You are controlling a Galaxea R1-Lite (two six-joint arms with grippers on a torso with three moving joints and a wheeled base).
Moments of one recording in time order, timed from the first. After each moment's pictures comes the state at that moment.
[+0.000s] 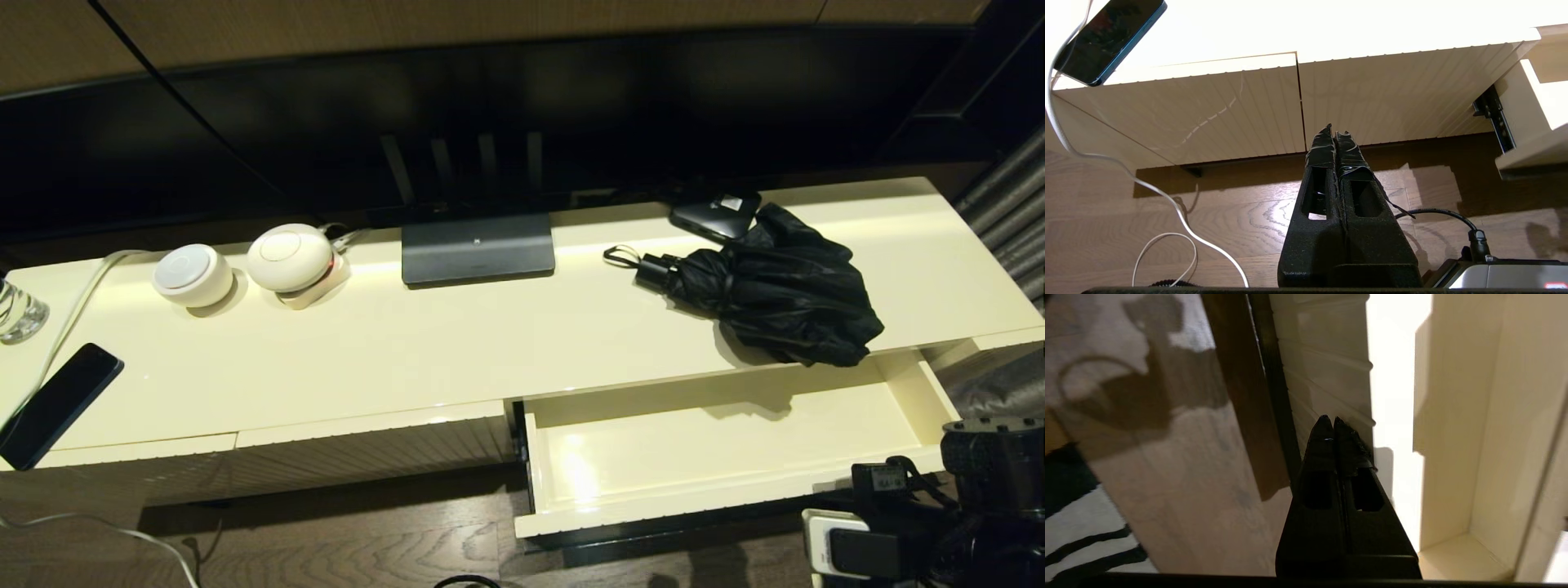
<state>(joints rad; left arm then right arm) 0.01 0.00 0.00 0.00 0.00 0.00 0.17 1.60 -0.26 -0.67 0.12 -1.36</state>
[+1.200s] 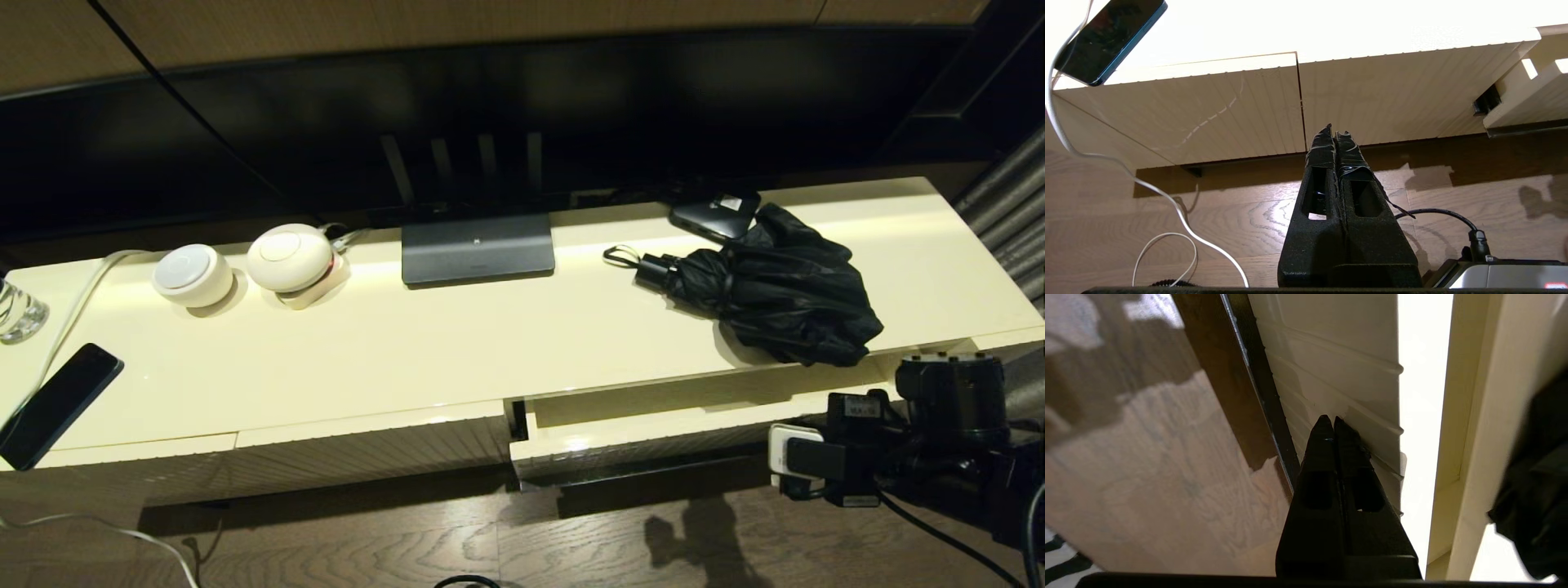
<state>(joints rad) 0.01 0.00 0.00 0.00 0.00 0.00 0.15 1.73 -0.48 -0.69 -0.01 -1.35</state>
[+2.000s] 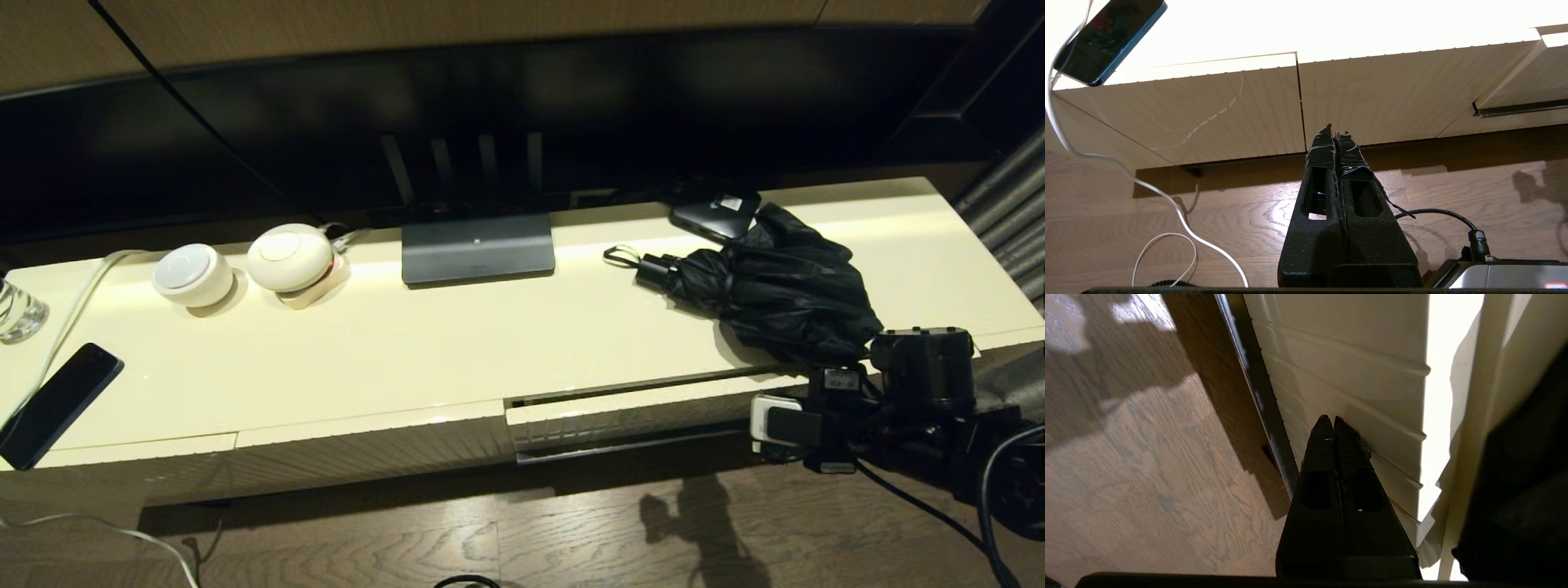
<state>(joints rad) 0.01 0.00 0.00 0.00 0.00 0.00 0.14 1.80 -0.60 -0.69 -0.01 -1.35</state>
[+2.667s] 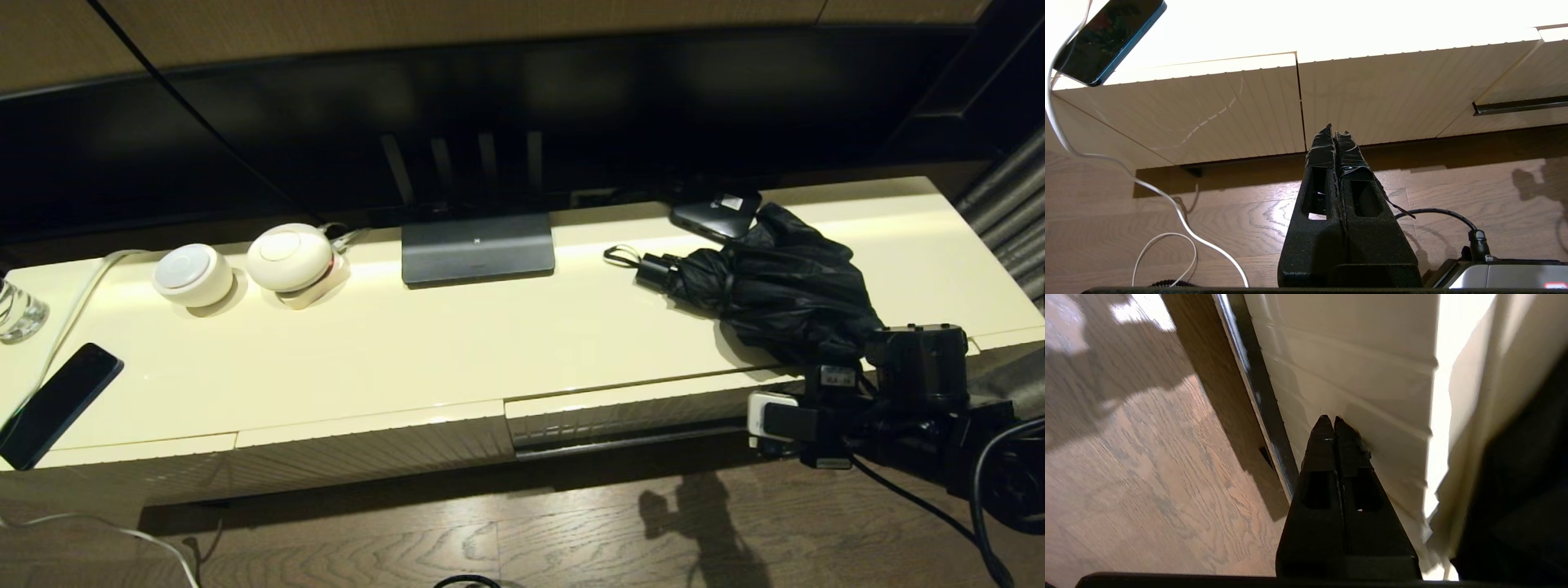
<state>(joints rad) 0.01 0.00 0.00 0.00 0.00 0.00 0.14 1.80 -0.61 -0.68 -0.01 -1.35</state>
